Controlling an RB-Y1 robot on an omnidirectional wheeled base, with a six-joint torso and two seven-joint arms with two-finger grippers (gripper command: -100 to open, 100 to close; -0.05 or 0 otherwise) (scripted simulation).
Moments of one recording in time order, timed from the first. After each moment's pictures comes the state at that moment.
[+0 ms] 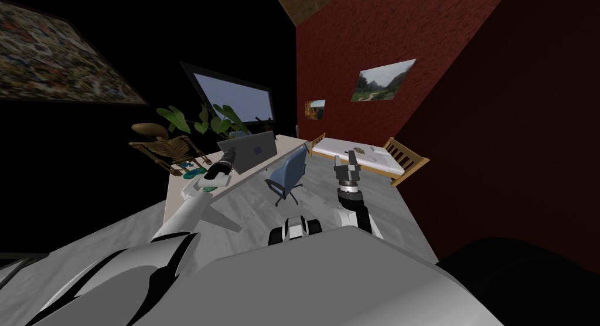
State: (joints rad) left arm -0.48 0.60 0.09 -1.14 0.04 0.01 -0.07; right arm 0.52 0.04 0.05 -2.29 0.04 -0.56 -0.14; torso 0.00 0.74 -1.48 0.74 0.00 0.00
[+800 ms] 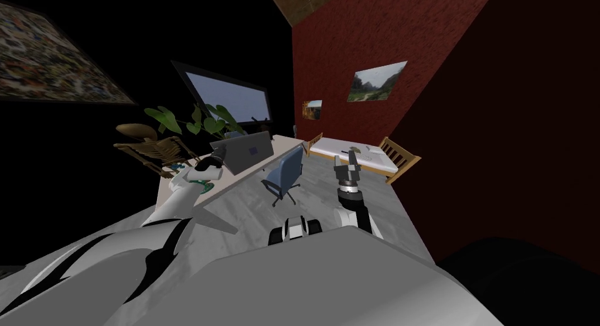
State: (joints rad) left arm -0.63 0.69 0.09 -0.94 0.05 0.09 -0.07; right arm 0.52 0.04 0.05 -2.29 0.04 -0.56 -0.14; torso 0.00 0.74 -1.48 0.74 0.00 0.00
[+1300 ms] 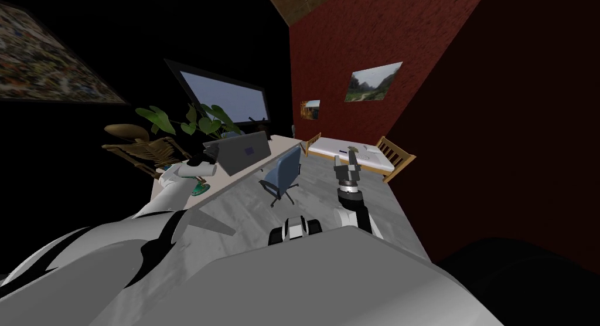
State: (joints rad) left arm -0.72 0.74 0.10 -0.81 0.05 0.14 -0.07; right arm 0.52 0.04 0.05 -2.29 0.04 -0.56 -0.14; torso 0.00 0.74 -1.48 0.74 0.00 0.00
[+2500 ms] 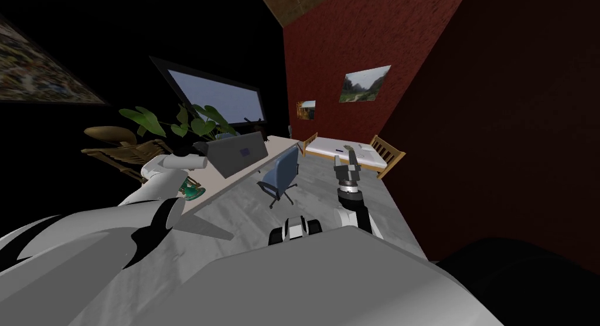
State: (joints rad) left arm -0.86 0.81 0.10 -0.66 0.07 0.28 -0.08; right arm 0.52 0.04 0.05 -2.29 0.04 -0.56 -0.14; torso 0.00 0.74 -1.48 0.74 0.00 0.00
